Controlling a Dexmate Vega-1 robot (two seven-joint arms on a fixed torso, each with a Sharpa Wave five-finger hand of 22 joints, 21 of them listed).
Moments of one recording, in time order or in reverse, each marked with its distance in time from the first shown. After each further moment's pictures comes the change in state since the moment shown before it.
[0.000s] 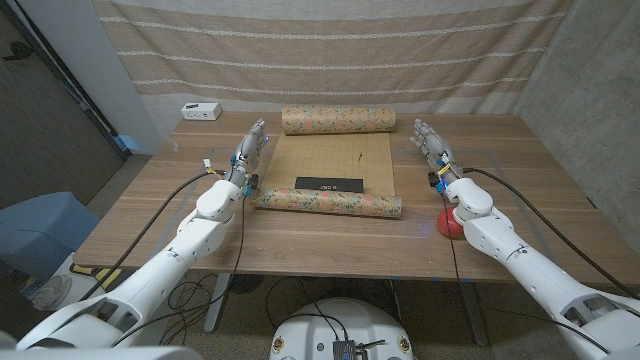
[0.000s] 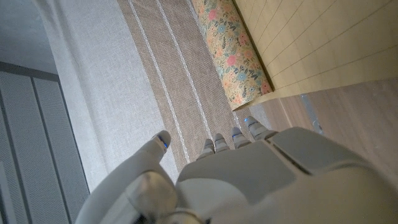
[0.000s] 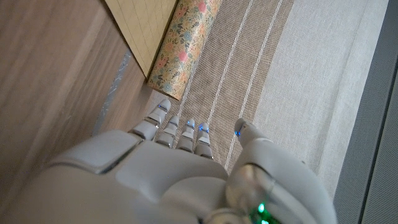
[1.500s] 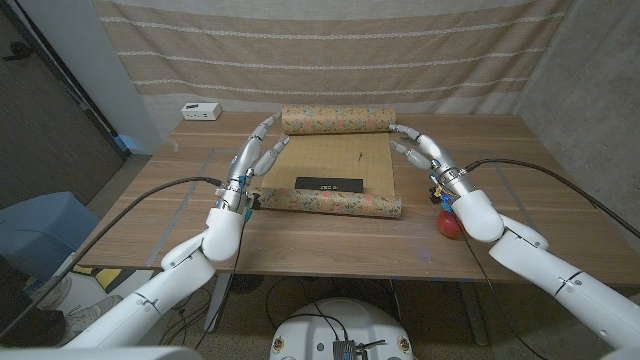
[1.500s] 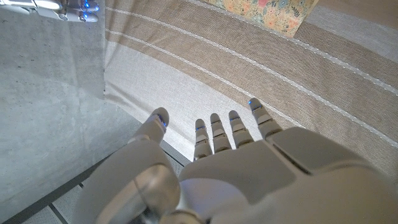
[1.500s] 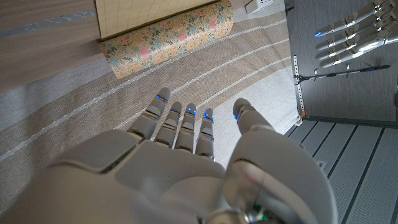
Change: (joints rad) left arm 0.311 0.143 -0.049 -0.445 0.835 0.075 0.533; left_hand 0.187 0.006 0.018 -0.222 -0.057 0.308 -0.007 0.015 0.009 0.282 0.068 0.022 0.009 0.241 0.067 0.023 -0.082 0.142 0.167 0.006 0.007; right arm -0.261 -0.264 0.021 -0.496 -0.628 -0.107 -0.270; right_hand 0.141 -0.003 0.033 -0.135 -0.013 0.155 0.004 0.011 0.005 0.155 0.027 0.016 0.005 0.145 0.039 0.024 0.012 0.072 0.080 0.001 0.009
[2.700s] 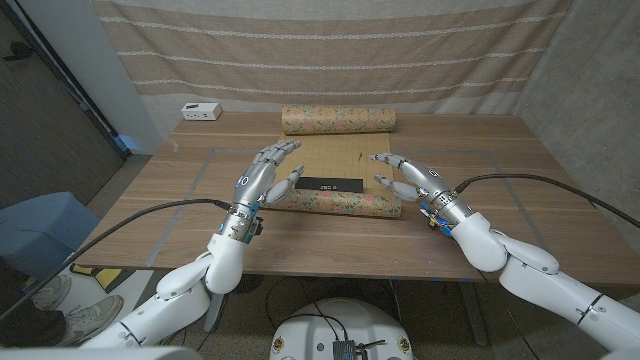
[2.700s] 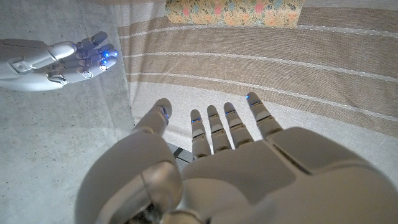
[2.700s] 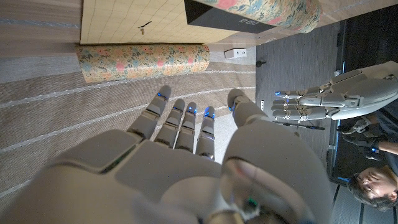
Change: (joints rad) left arm 0.131 0.083 0.048 -0.148 0.289 0.200 0.115; left_hand 0.146 0.010 -0.003 -0.058 0.014 0.150 0.001 0.012 0.014 0.133 -0.025 0.023 0.032 0.142 -0.067 0.017 0.009 0.077 -0.005 0.022 0.009; right arm -0.124 -0.087 -0.022 -0.131 -0.276 -0.041 -0.033; right_hand 0.151 -0.019 0.028 -0.055 0.005 0.047 -0.011 -0.004 0.005 0.050 -0.028 -0.015 0.009 0.061 -0.046 0.012 0.005 0.054 -0.018 0.008 0.000
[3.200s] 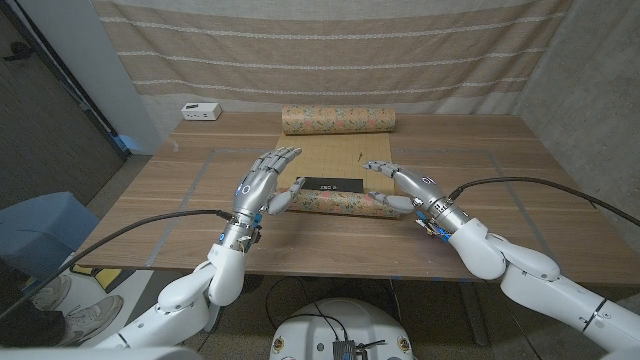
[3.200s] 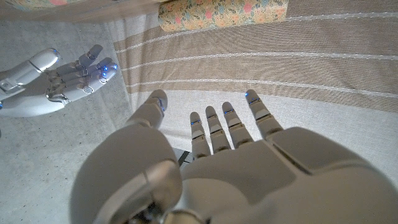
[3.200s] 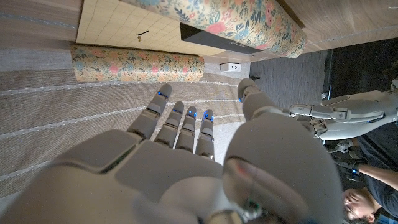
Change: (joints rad) left arm 0.034 0.024 0.033 -0.035 0.101 0.126 0.050; left_hand 0.103 -0.085 -0.023 -0.015 -0.008 -0.030 -0.036 -0.007 0.000 -0.009 -0.030 -0.005 0.009 0.011 -0.011 -0.005 0.000 0.018 -0.018 0.000 -0.002; right arm -0.021 -0.028 -0.017 -0.046 -0.102 -0.055 0.008; right_hand 0.067 -0.107 -0.050 -0.008 -0.004 -0.053 0.002 -0.016 0.000 -0.057 -0.019 -0.021 0.000 -0.026 0.000 -0.027 -0.003 0.003 0.011 -0.008 0.000
